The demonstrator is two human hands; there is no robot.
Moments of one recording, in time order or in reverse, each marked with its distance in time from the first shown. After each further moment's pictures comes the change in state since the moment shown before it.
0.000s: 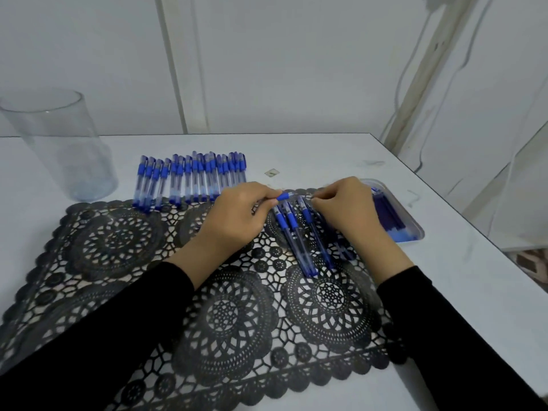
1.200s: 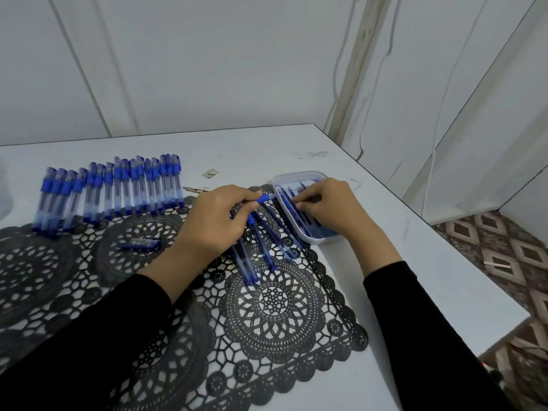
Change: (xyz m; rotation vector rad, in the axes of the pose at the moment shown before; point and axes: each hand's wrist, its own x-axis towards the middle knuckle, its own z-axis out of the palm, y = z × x) left_hand 0.024 0.028 0.053 -0.093 -0.068 -0.022; right_hand 0.017 0.070 -0.042 -0.093 -0.135 -0.048
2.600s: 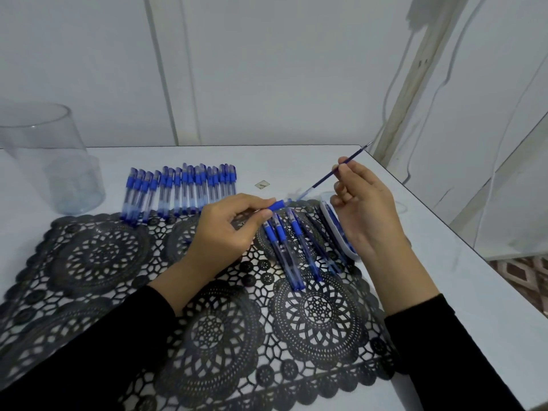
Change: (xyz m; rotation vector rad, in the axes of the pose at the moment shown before) left_hand -0.035 -0.009 -0.053 -0.289 0.190 -0.006; right_hand -0.020 -0.074 0.004 1.567 0.150 0.113
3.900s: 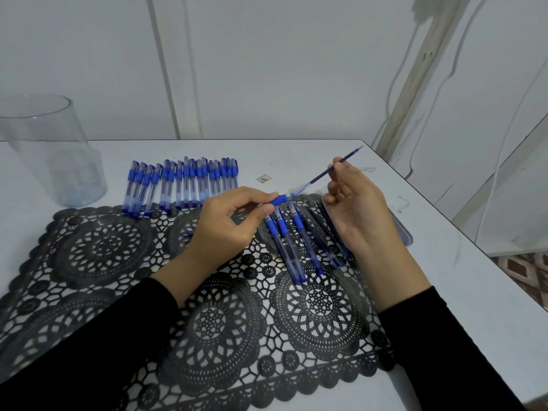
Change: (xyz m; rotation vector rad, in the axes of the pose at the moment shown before) left_hand -0.002 0.000 0.000 -0.072 -0.002 0.007; right_hand -0.001 0.010 0.005 0.116 0.061 0.130
